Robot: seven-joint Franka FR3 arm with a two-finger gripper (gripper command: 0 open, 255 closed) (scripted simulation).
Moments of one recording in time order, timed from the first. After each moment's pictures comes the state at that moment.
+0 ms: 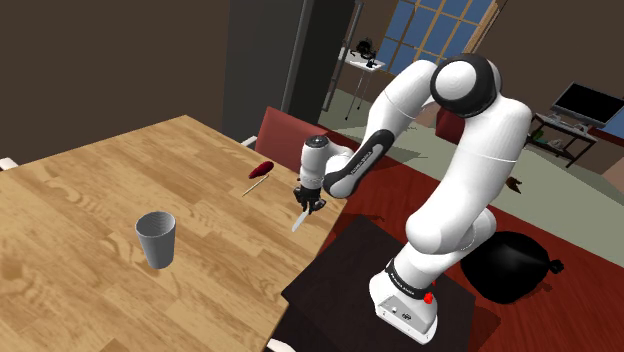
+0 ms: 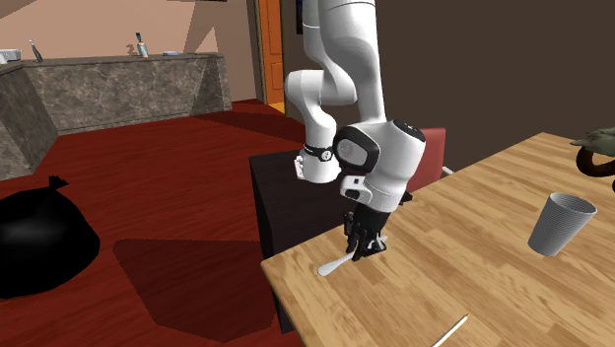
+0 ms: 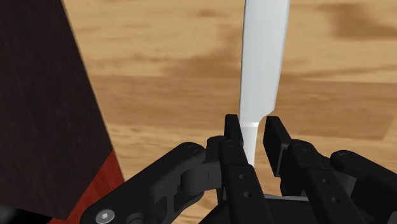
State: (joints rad) arm -0.50 0.26 0.34 -2.58 -0.79 2.69 1.97
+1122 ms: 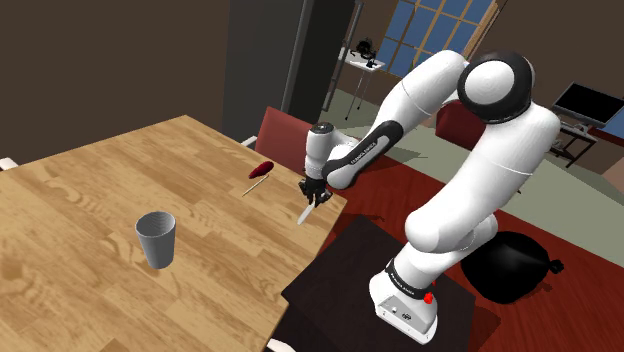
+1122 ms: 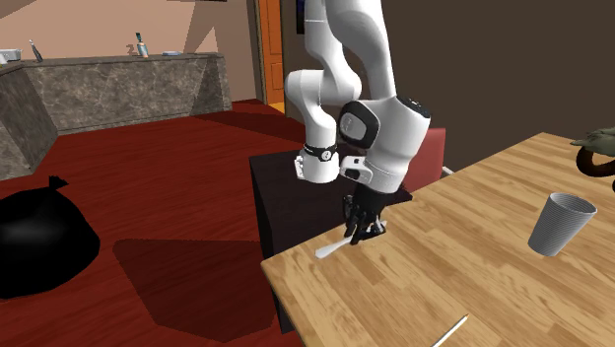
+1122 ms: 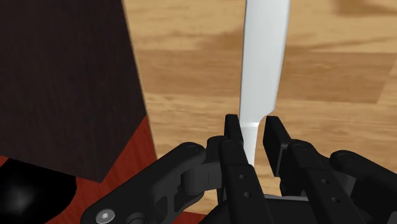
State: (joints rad) arm -0.55 0.09 0.43 -2.64 -0.54 2.59 1.76
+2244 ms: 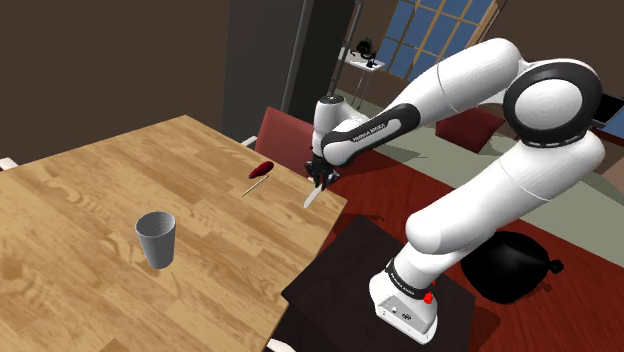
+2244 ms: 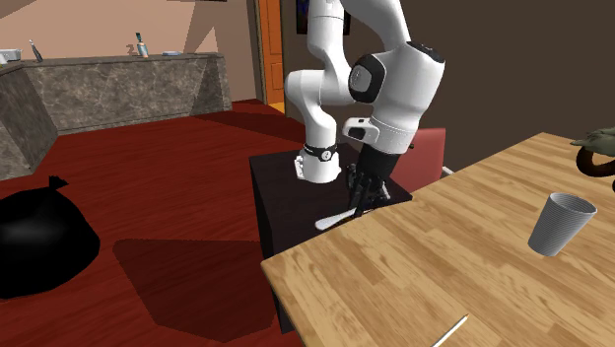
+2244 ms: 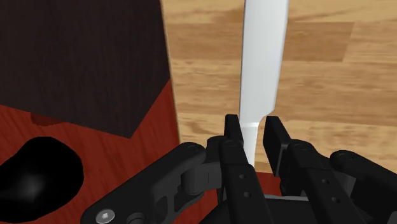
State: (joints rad) arm -0.51 -0.19 0.44 -2.63 -0.22 2.38 1.50
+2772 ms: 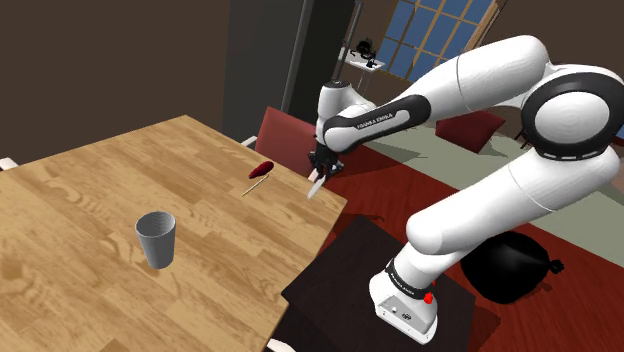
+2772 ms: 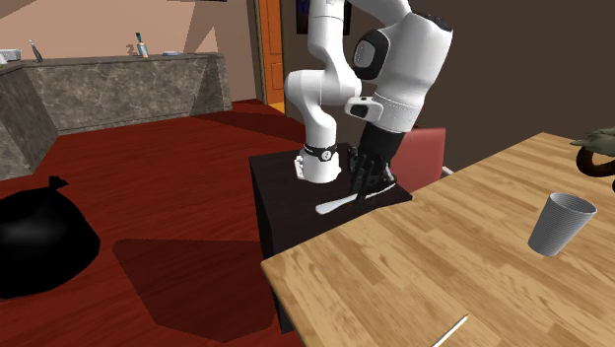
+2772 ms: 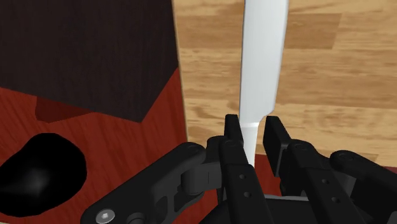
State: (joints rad) arm -0.48 -0.28 0.42 -2.60 -0.15 2.27 1.42
